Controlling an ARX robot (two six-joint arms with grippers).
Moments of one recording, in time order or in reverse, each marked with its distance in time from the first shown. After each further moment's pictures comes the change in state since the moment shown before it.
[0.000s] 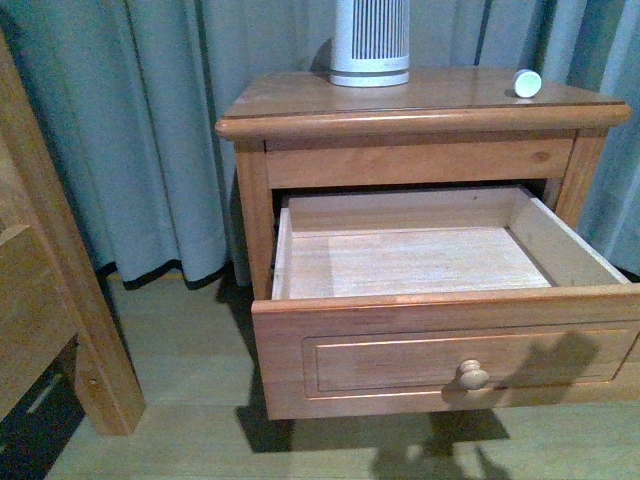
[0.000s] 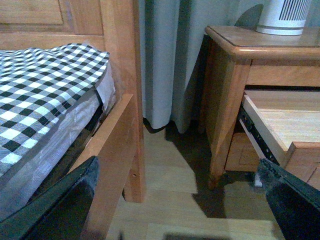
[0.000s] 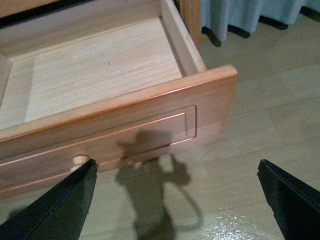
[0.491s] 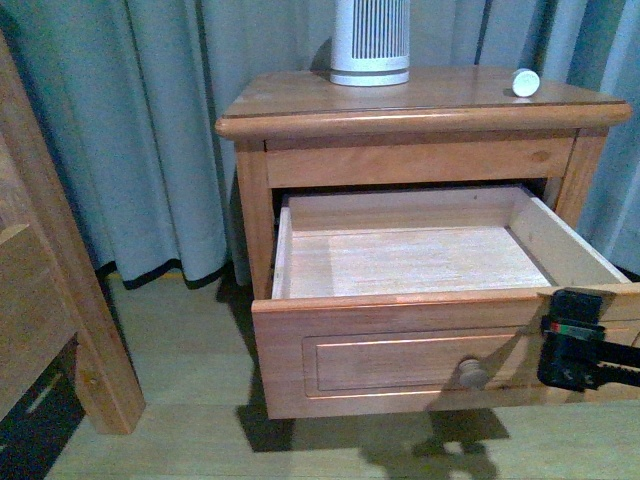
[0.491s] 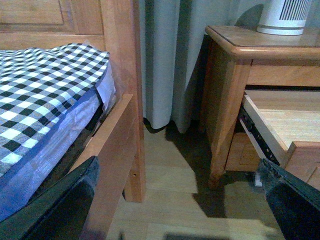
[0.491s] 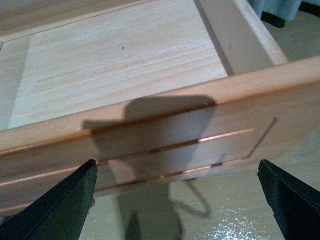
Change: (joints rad) left arm 0.000 0.000 0.000 0.000 0.000 0.000; right arm 0.040 0.629 0.211 0.401 -0.037 -0.025
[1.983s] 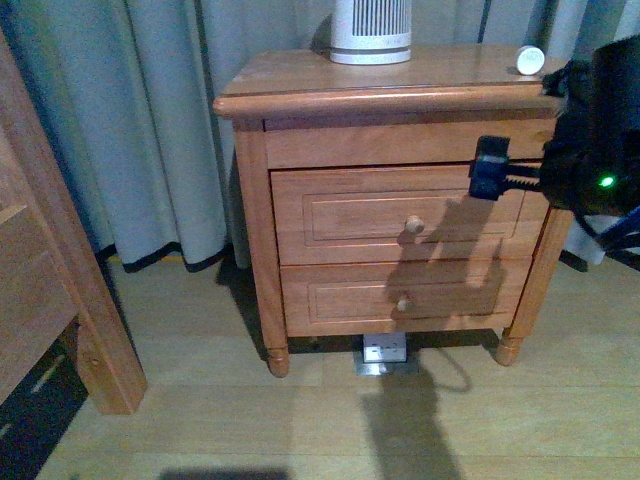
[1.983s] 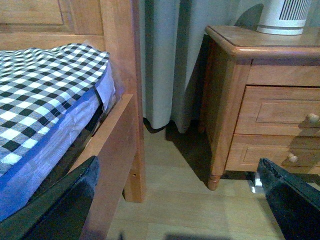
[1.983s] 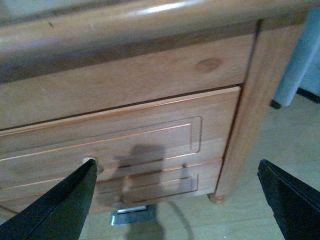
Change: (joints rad) left arm 0.000 0.000 0.000 0.000 0.000 0.000; right arm -0.110 0.097 0.501 -0.224 -0.017 -0.099
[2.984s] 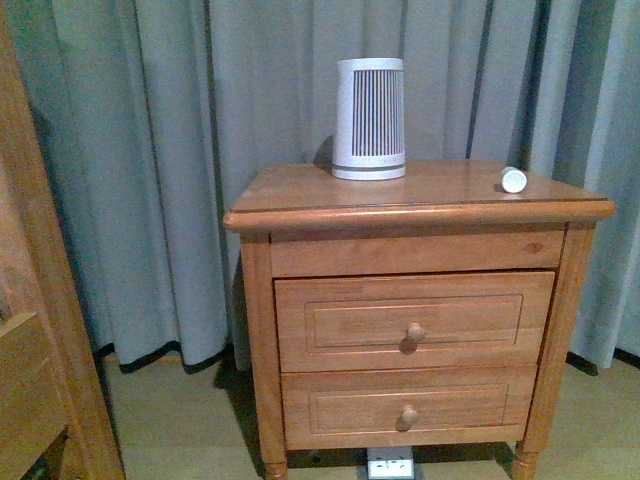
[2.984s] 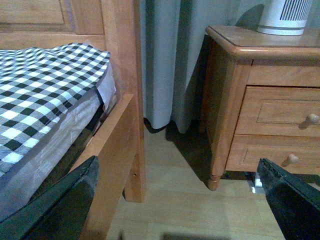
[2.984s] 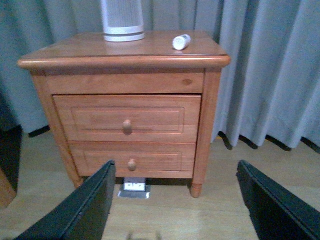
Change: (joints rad) left arm 0.000 0.000 0.000 0.000 0.000 0.000; right arm -0.068 -1.609 -0.941 -0.385 -0.211 -0.179
